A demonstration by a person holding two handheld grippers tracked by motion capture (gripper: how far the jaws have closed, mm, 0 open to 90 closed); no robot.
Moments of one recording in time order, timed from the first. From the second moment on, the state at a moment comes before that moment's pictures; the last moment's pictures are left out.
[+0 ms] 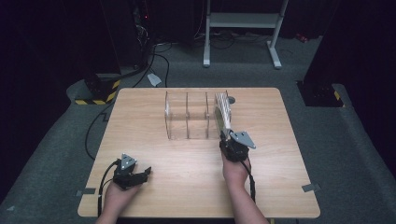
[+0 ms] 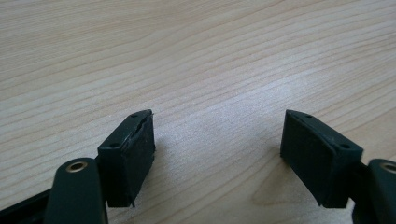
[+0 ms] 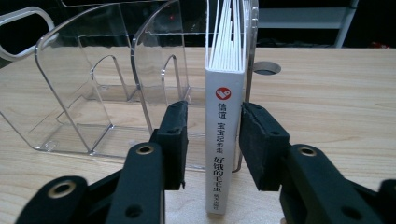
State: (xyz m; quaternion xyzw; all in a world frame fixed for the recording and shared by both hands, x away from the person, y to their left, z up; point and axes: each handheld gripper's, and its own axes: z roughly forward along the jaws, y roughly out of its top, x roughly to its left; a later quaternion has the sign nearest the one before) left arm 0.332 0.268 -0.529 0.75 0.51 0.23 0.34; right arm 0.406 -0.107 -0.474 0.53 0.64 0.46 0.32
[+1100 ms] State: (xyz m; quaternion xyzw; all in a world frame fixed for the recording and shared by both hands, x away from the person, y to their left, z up) left arm 0.332 0.268 -0.529 0.75 0.51 0.23 0.34; right arm 0.383 -0.148 -0.481 0.48 0.71 0.44 0.26
